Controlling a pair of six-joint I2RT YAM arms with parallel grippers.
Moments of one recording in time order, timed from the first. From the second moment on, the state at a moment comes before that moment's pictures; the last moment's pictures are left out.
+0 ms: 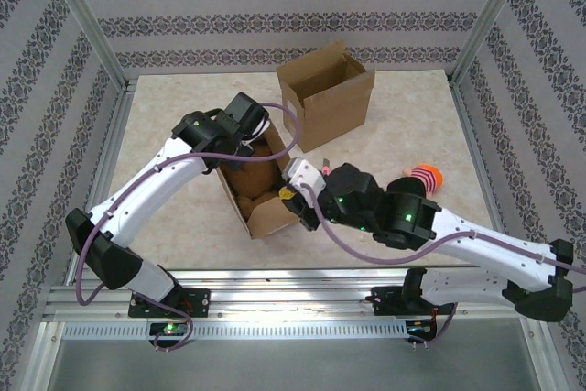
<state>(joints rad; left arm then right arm) -0.64 1.52 1.64 -1.23 -0.45 0.20 1.18 1.07 1.10 -0.47 0.13 -0.01</state>
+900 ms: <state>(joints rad) -0.58 1.53 1.71 -1.31 -0.28 0.18 1.16 1.50 1.12 -0.23 0.43 -0.28</state>
